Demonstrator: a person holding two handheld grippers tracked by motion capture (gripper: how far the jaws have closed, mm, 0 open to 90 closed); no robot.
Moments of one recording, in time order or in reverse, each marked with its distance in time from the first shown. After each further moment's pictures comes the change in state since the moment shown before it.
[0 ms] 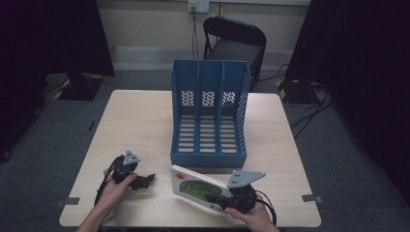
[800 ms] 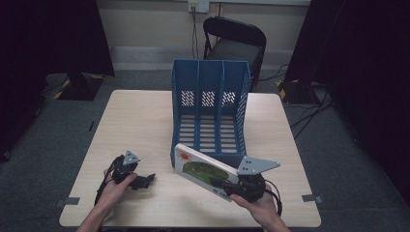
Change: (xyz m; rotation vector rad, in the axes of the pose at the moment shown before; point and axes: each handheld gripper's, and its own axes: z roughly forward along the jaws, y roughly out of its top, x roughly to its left) left arm 0.000 0.000 0.000 -0.001 0.000 0.002; right arm 0.000 0.041 -0.033 -0.119 -0.087 -0.016
